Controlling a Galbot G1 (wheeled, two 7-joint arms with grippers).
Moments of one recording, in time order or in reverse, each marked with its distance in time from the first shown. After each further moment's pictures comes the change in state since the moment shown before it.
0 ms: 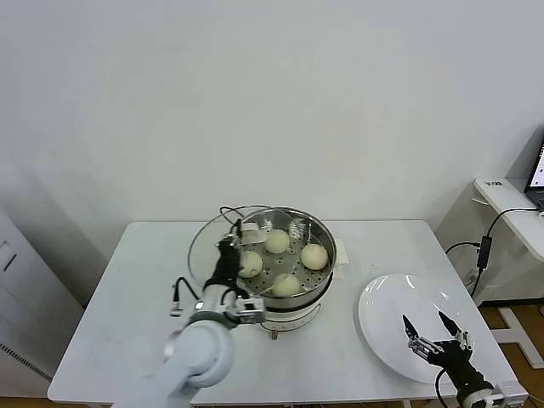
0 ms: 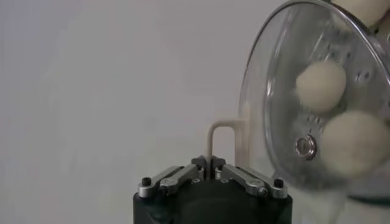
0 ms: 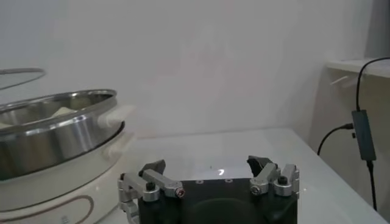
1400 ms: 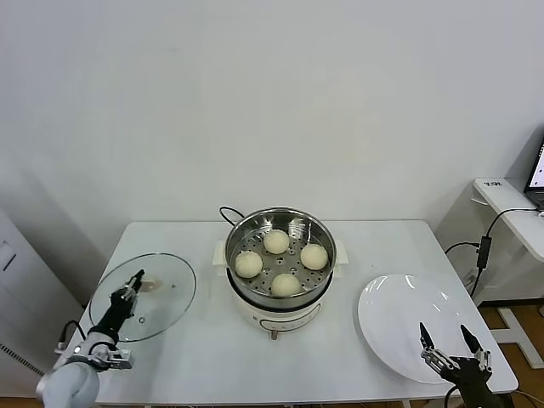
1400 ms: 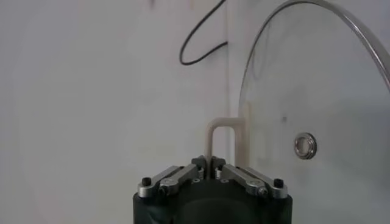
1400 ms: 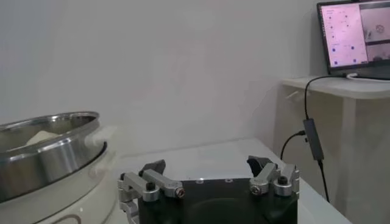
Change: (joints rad) left arm 0.362 -0.077 -0.903 0.432 0.113 -1.004 -0.323; right arm -0.117 0.138 0.043 0.122 -0.020 0.070 0.084
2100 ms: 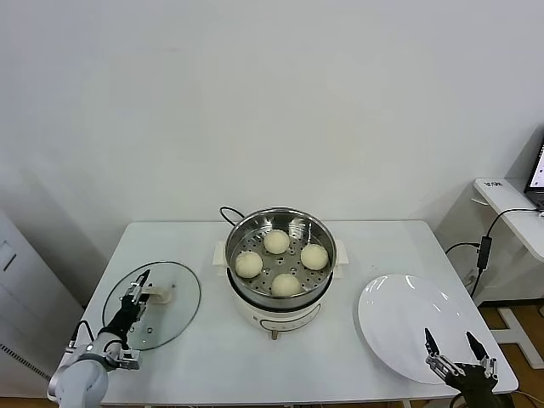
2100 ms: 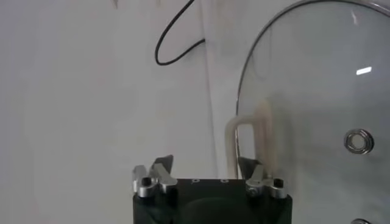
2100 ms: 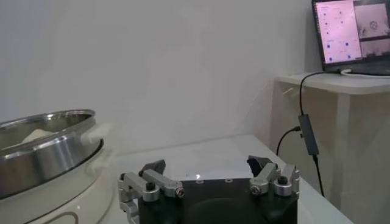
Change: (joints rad) left arm -0.082 -0.070 -0.022 0.156 0.194 -0.062 -0.026; right arm -0.029 0.031 0.020 -0.001 -0.005 0.017 -0.003
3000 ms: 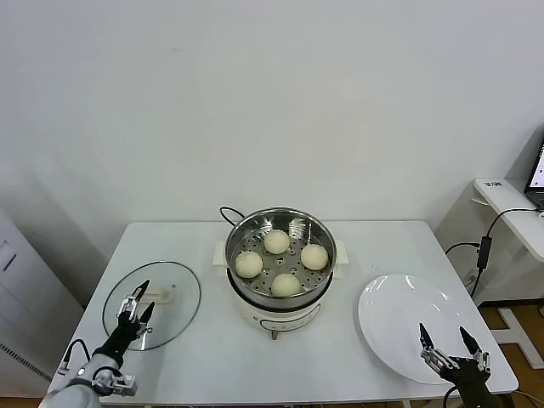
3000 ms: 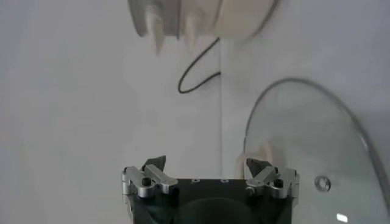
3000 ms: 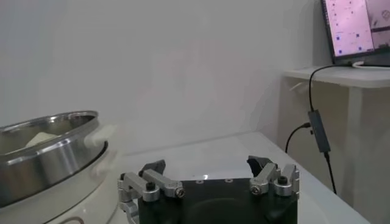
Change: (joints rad) left arm 0.154 -0.009 -0.018 -0.164 -0.065 -0.041 0.010; right arm 0.029 -0.029 -0.022 -0.008 0.024 -0.027 0.019
